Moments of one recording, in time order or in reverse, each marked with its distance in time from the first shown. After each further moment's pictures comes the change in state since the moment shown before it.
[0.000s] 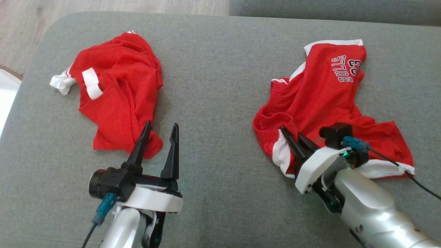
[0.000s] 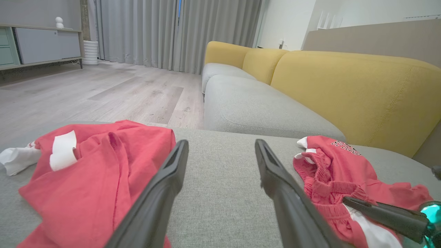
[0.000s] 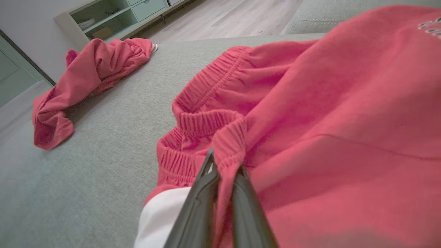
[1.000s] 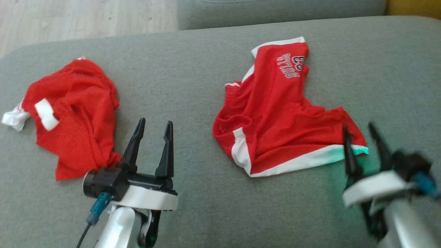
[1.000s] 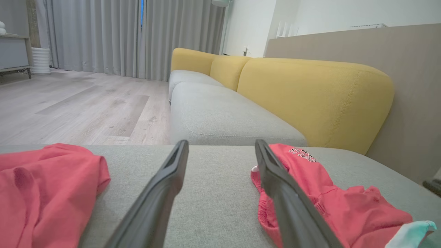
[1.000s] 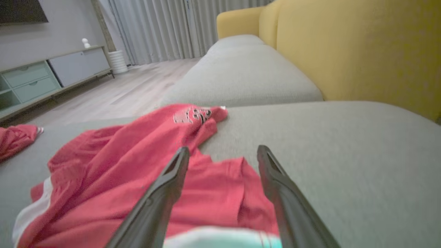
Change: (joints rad) left arm 0.001 0.000 0.032 -0.008 0.010 -0.010 0.000; right arm 0.372 0.060 -0.726 -0.390 -0.465 0.000 -0.036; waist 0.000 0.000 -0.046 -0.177
